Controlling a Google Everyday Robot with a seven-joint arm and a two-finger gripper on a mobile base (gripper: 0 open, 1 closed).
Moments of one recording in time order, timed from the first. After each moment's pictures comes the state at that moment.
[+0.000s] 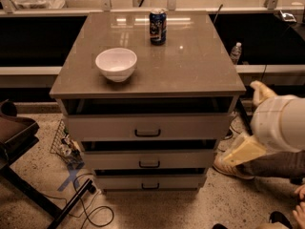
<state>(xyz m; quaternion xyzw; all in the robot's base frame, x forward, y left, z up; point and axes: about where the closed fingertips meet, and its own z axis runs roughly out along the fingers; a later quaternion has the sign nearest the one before) 0.440 -0.202 0.855 -0.51 0.77 -0.07 0.36</state>
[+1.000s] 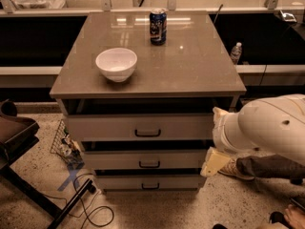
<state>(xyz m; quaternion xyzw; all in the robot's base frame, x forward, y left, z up) 0.476 -0.177 0.726 -0.59 0.77 -0.06 0.24</state>
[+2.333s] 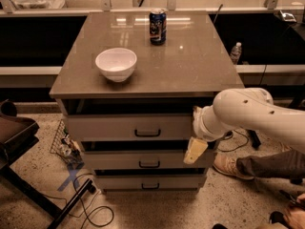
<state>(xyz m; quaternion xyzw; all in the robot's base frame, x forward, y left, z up) 0.548 -0.136 0.662 -0.61 0.75 0.00 0.24</state>
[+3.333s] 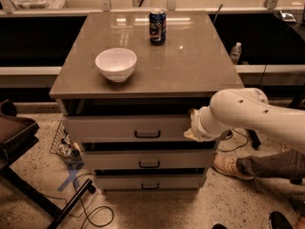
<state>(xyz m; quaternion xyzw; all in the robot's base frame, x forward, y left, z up) 0.553 -0.130 0.648 -0.62 0.75 0.01 0.23</state>
